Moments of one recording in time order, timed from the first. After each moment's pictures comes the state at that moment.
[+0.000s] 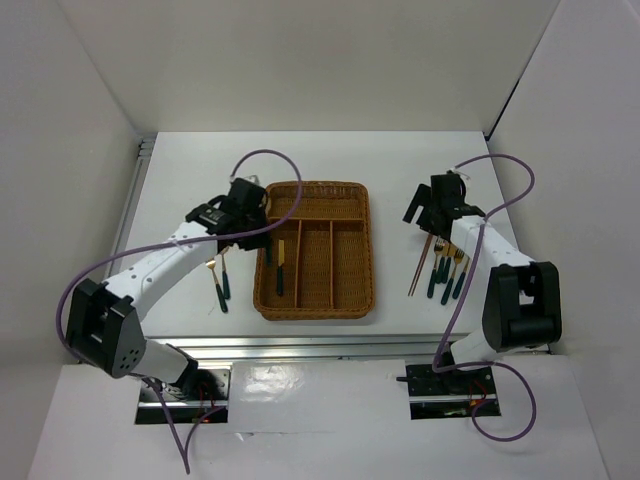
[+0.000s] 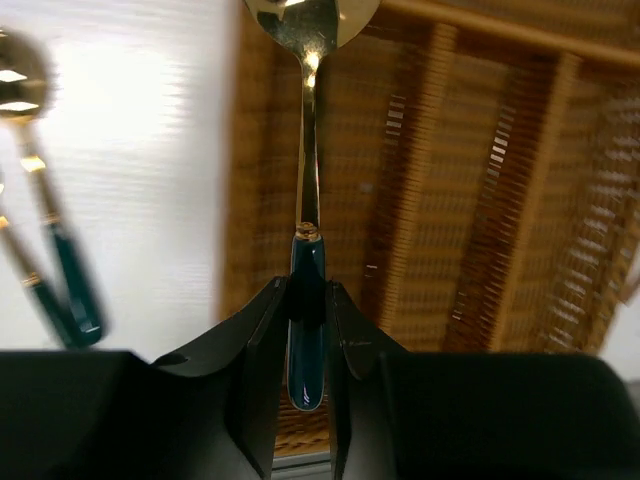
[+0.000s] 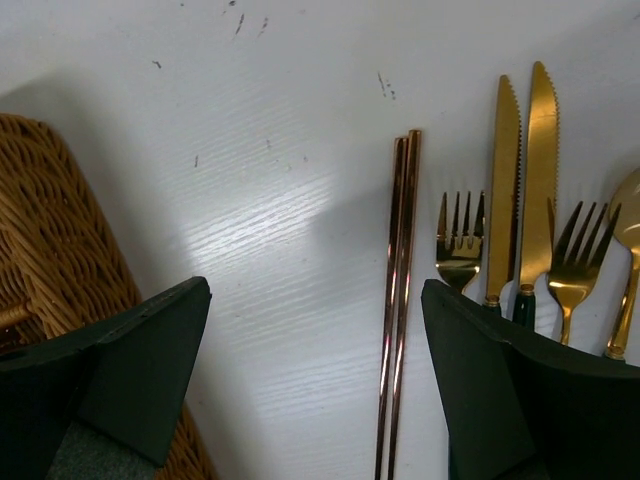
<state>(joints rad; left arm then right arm) -0.44 1.40 1.13 -0.68 -0.12 -0.66 0.08 1.50 0.97 -0.32 0.18 0.49</state>
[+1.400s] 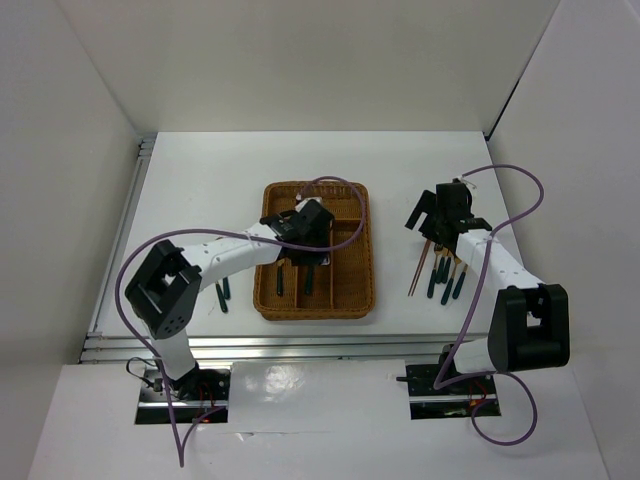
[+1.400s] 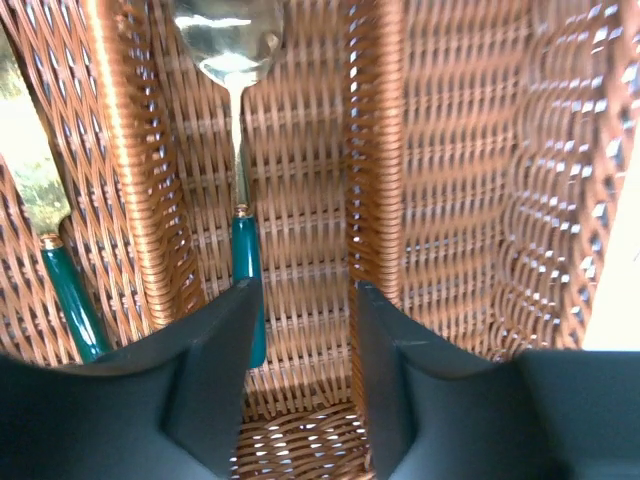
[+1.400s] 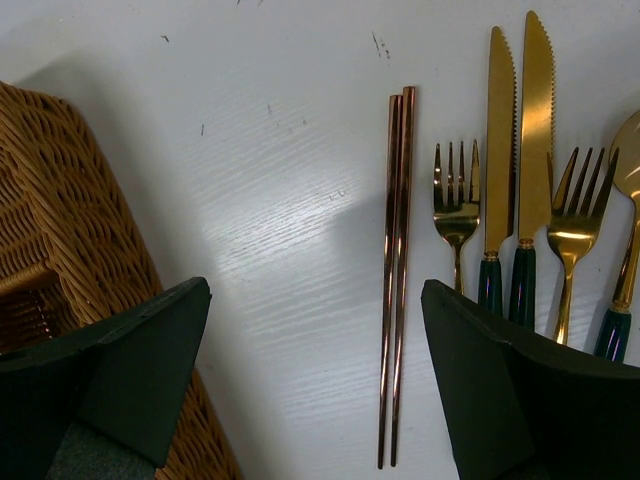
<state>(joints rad) -0.77 1.77 1.27 -0.54 -0.15 -0.76 0.07 1.37 0.88 -0.32 0.15 0.54</state>
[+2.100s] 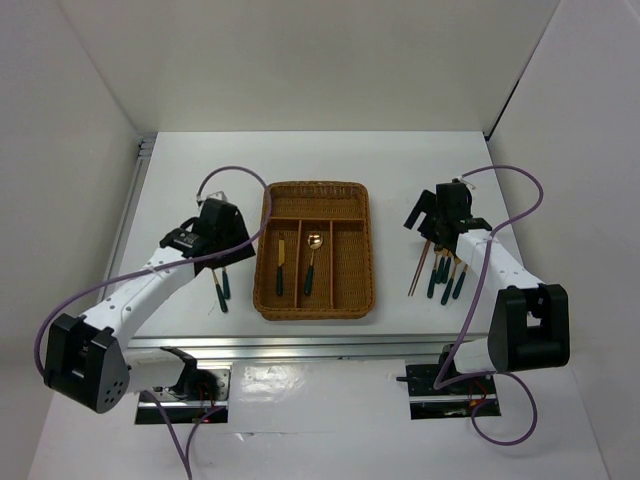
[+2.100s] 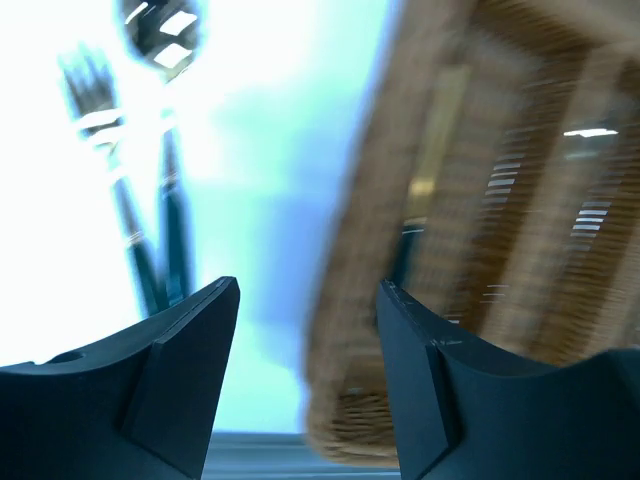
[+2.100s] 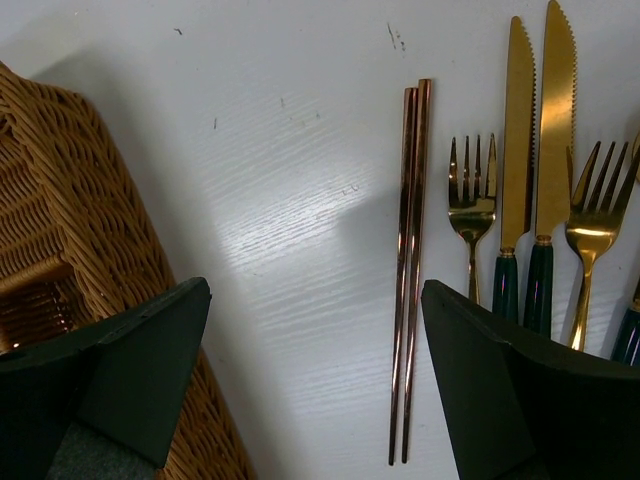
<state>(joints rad) -0.38 1.23 0.94 -0.61 -0.18 -0.68 0.07 1.37 0.88 -0.32 0.13 0.56</state>
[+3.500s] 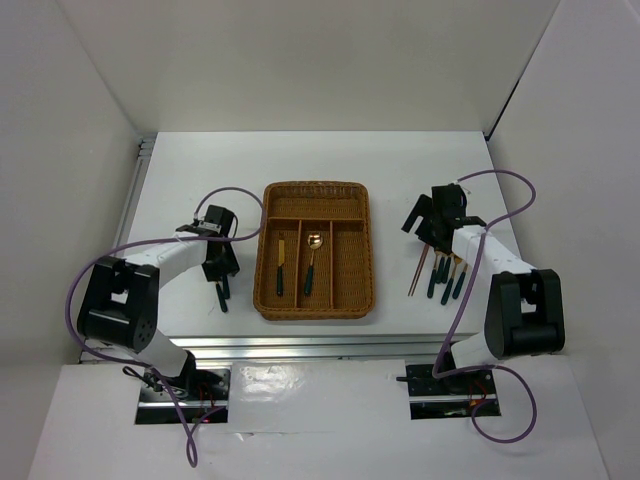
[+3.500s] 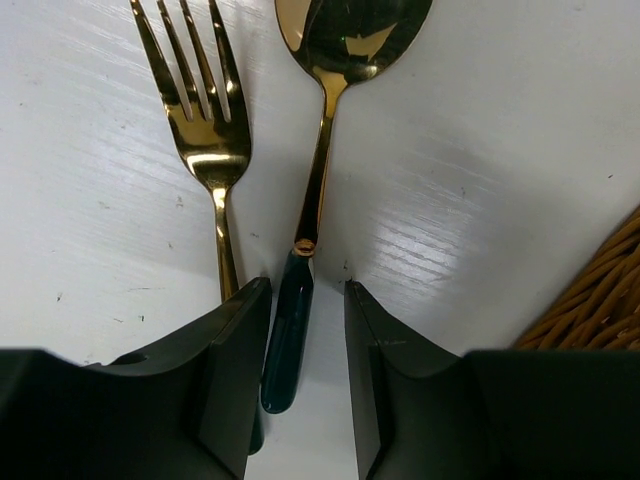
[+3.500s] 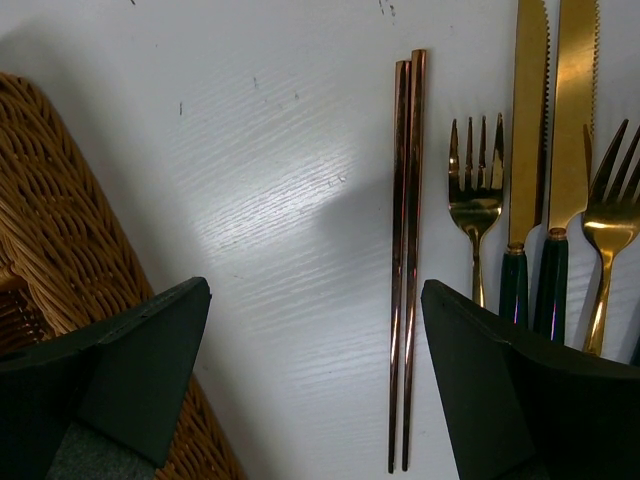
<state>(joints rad) -0.21 1.55 0.84 -0.53 -0.19 -0.63 0.07 1.45 0.88 -0.31 0.12 0.58</state>
